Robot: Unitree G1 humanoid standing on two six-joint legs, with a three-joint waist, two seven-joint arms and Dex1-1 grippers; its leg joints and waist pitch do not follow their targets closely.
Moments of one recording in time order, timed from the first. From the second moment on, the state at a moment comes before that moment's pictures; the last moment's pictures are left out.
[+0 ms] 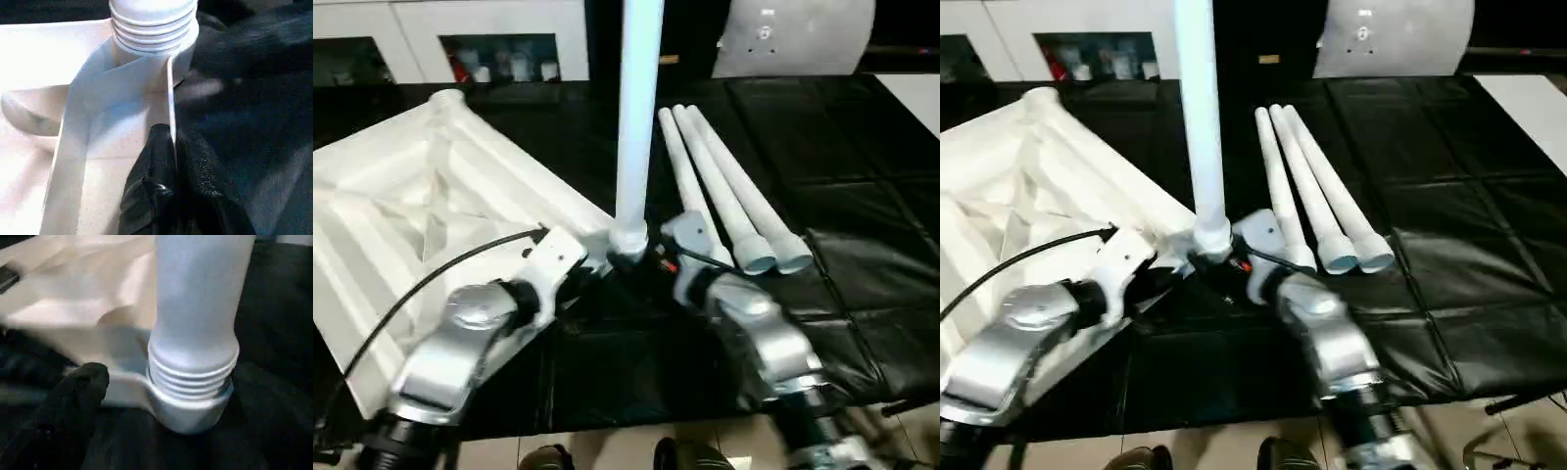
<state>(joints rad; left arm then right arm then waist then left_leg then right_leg) -0.23 0.45 -0.18 -0.20 -0.05 0.64 -0.73 -0.36 -0.14 0.20 0.17 0.09 0.26 0.66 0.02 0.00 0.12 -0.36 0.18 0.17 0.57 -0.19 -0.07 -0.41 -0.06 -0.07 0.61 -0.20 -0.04</state>
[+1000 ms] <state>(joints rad) -0.33 0.72 -0.27 0.11 -0.14 0.17 -1.32 -0.47 -0.36 0.33 0.25 0.19 0.18 1.24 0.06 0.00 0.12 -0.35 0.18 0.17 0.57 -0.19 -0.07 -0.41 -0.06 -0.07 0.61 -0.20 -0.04</state>
